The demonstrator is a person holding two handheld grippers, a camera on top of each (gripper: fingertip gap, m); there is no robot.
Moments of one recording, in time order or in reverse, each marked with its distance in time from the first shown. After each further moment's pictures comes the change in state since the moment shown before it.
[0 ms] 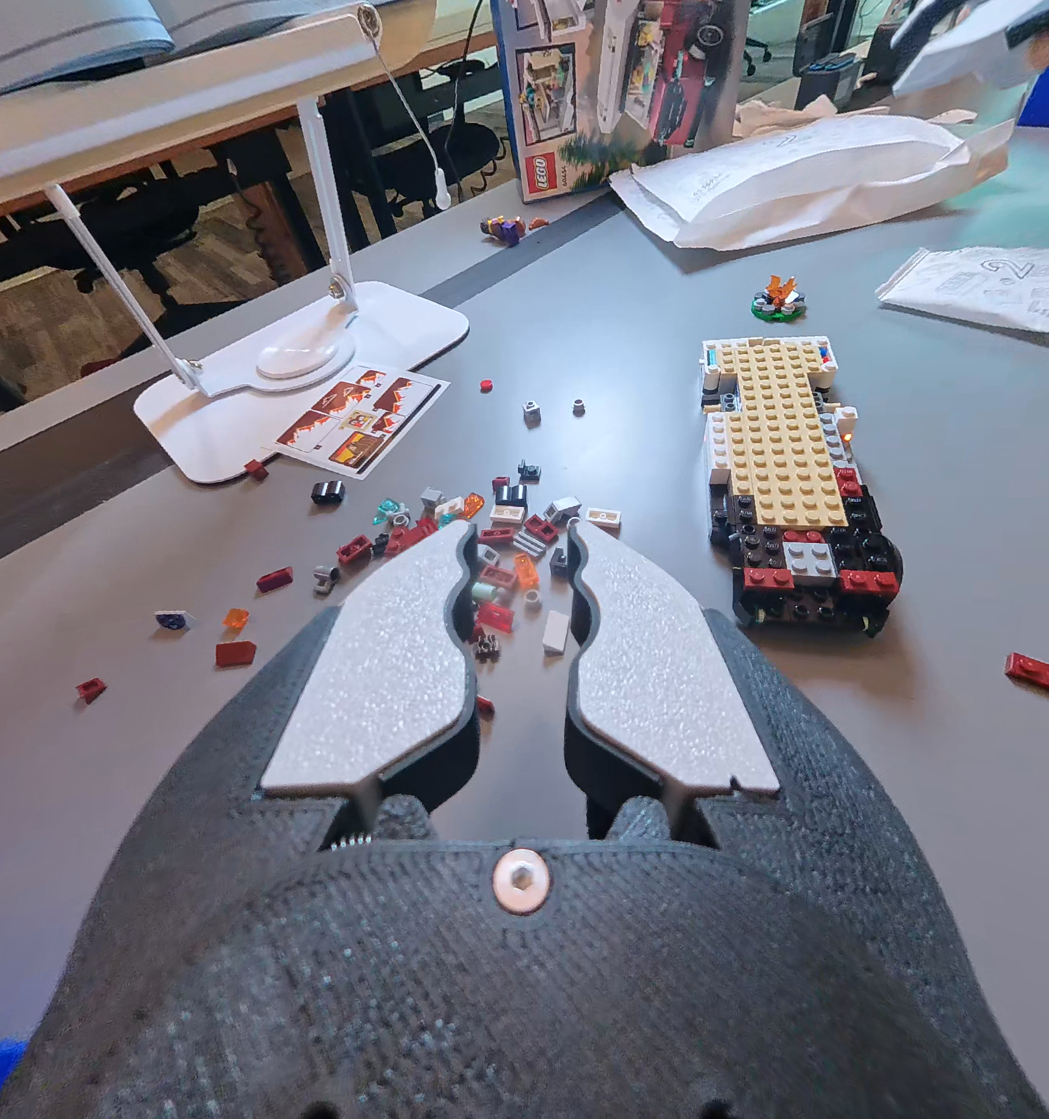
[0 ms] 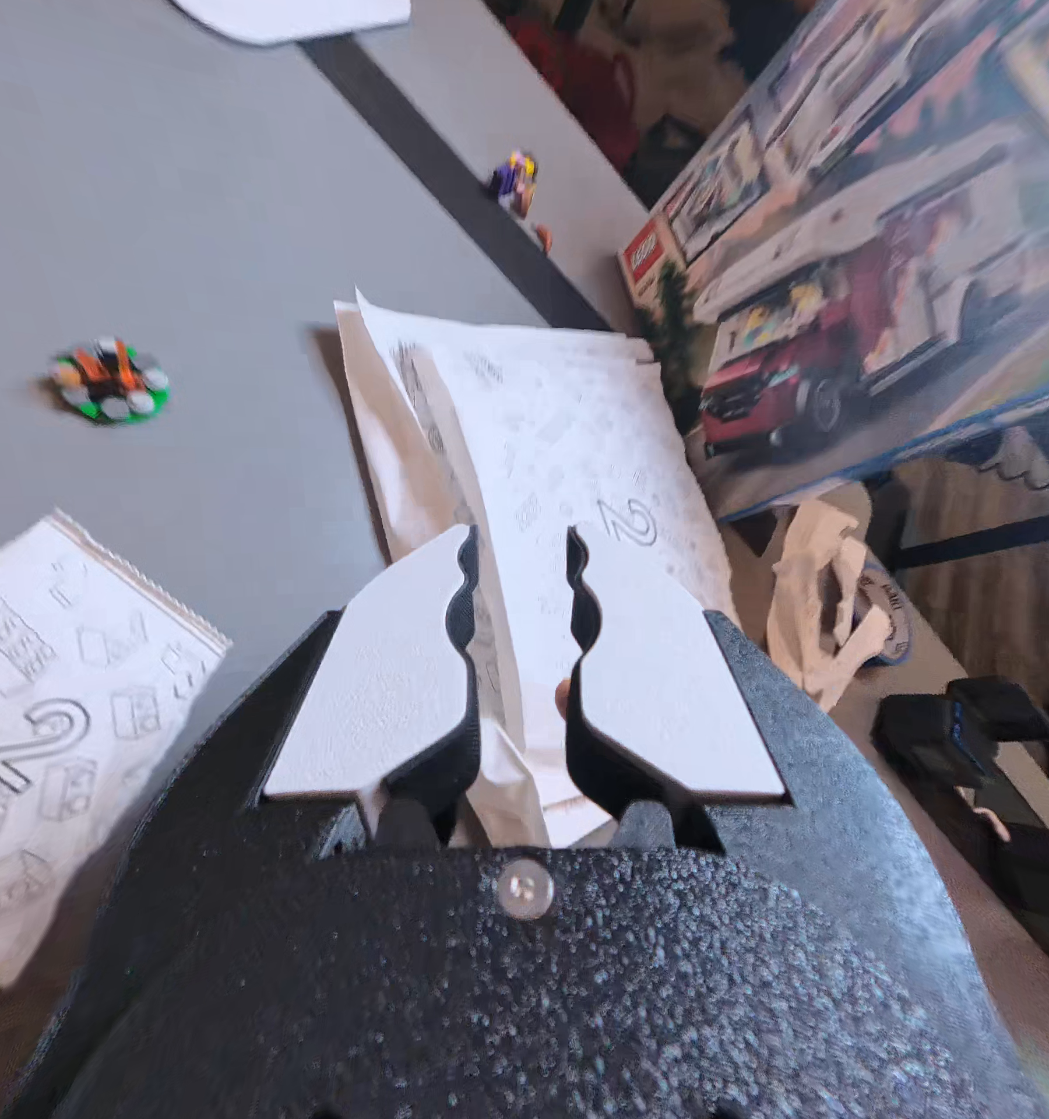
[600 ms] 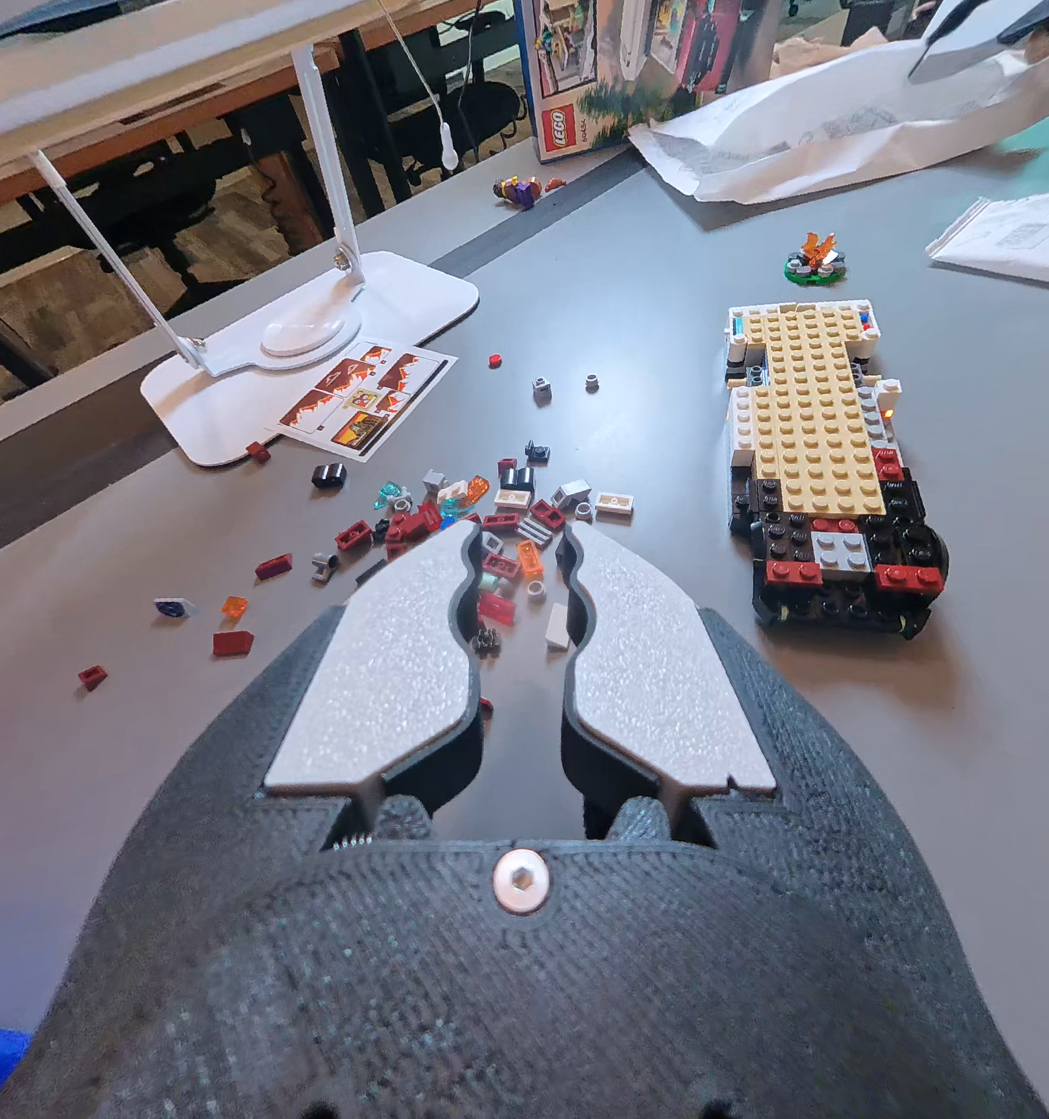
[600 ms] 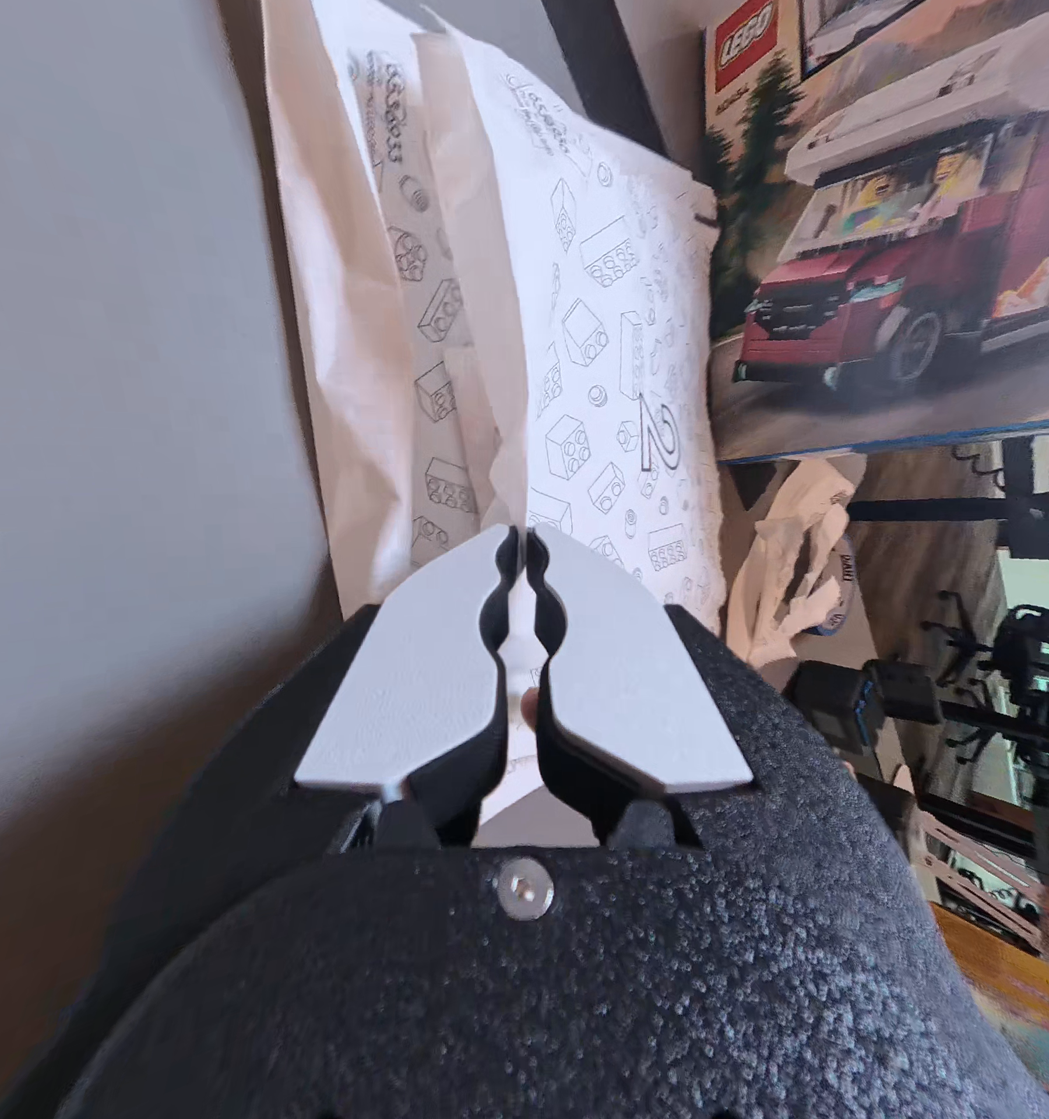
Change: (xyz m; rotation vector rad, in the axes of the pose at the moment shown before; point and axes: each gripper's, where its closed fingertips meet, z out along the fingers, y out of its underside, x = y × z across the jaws) left arm 0.000 0.009 0.009 -0.045 -0.039 0.021; right arm 0.016 0.039 0.032 -0.236 0.022 -0.229
